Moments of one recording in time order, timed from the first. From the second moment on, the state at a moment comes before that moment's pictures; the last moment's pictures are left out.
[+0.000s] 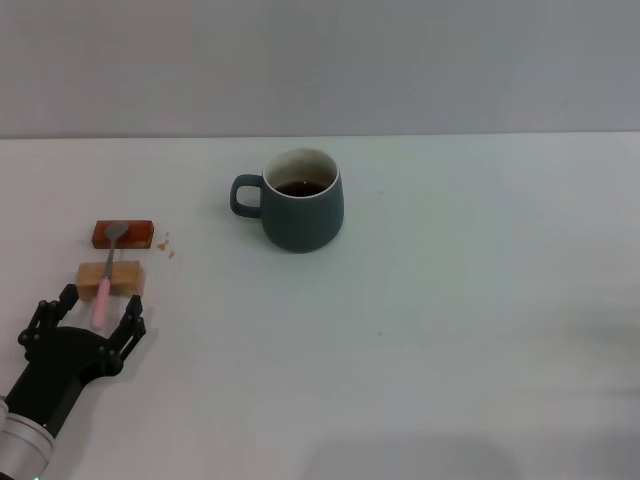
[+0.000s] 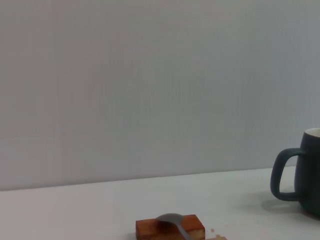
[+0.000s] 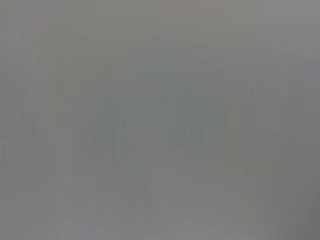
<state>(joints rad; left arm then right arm) -0.13 -2.08 -0.83 -0.36 2.49 1.05 -0.05 0.18 2.08 0.77 0.31 -2.02 -1.29 0.01</state>
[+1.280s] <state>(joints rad) -0.15 -2.07 -0.83 -0.36 2.48 1.02 -0.06 0.18 2.08 0.76 0.31 -2.02 -1.29 0.01</state>
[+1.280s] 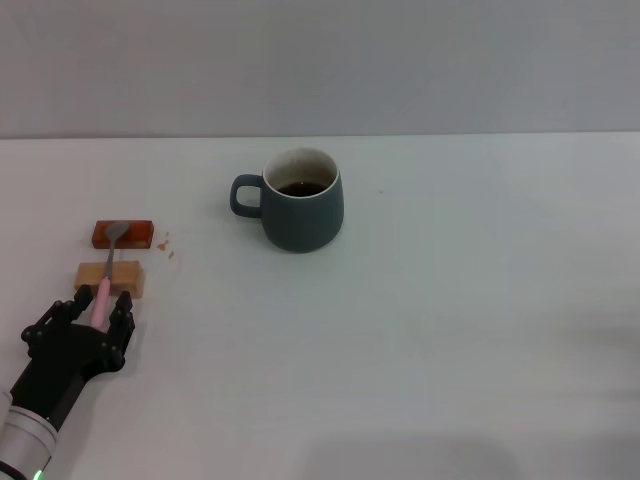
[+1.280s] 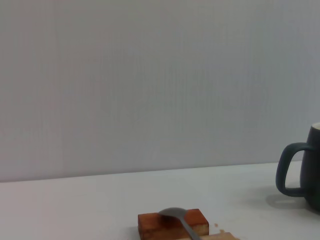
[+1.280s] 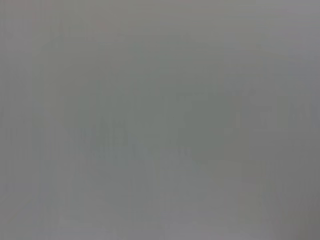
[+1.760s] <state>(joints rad) -0.15 -2.07 -0.84 -0.37 2.48 1.00 -0.06 0.18 2.08 0.76 0.31 -2.02 -1.29 0.01</state>
